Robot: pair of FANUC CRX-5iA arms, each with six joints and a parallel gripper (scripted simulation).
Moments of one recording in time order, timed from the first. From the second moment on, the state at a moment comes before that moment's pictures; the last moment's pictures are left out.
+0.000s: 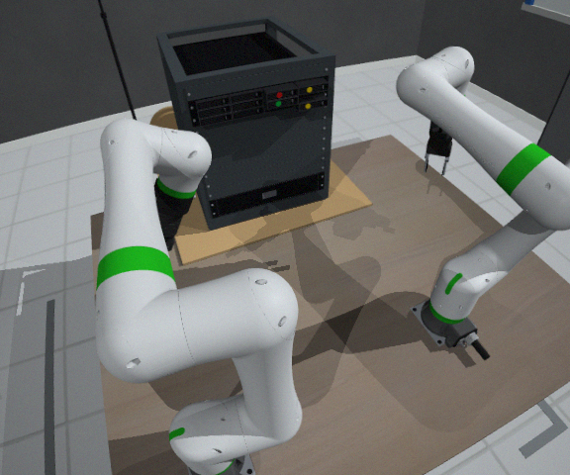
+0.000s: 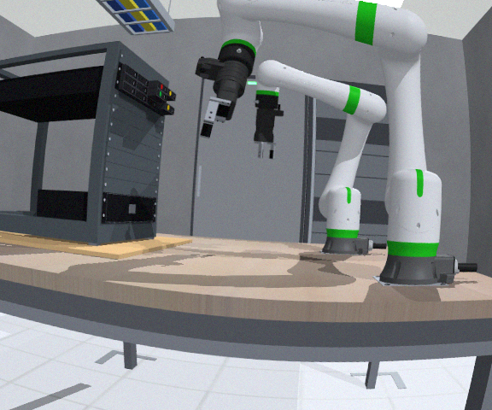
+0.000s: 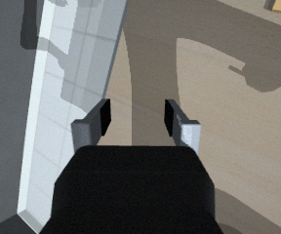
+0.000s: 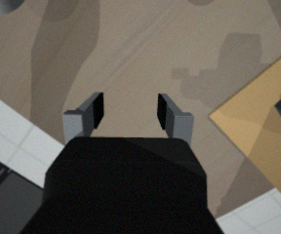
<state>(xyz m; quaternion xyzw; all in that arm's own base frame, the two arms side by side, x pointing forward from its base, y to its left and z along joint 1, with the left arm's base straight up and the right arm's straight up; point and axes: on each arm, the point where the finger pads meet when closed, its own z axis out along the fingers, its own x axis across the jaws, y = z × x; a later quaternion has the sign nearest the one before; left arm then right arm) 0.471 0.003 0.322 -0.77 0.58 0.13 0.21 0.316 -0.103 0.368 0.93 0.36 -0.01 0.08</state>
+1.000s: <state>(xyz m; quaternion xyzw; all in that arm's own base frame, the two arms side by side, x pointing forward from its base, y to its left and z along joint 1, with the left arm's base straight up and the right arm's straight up) 0.536 -0.047 0.342 -0.66 0.67 0.12 0.32 0.223 -0.340 0.332 0.99 0.17 -0.02 0.03</state>
